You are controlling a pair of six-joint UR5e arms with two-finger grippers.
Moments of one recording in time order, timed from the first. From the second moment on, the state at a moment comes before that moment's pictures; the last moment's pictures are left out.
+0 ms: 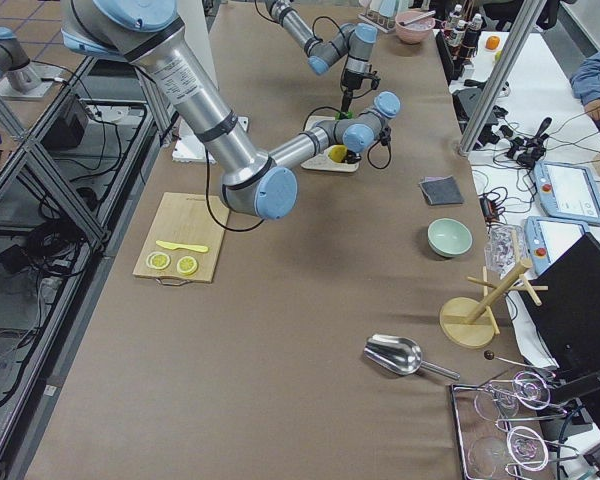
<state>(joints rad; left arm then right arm) -0.72 -2.34 -1.26 -2.08 -2.38 -1.08 0.78 -0.83 1.25 -1.31 2.53 0.71</state>
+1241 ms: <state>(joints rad) -0.91 -2.16 -1.44 -2.03 -2.36 -1.07 0.81 -0.83 1.24 -1.31 2.56 0.87</state>
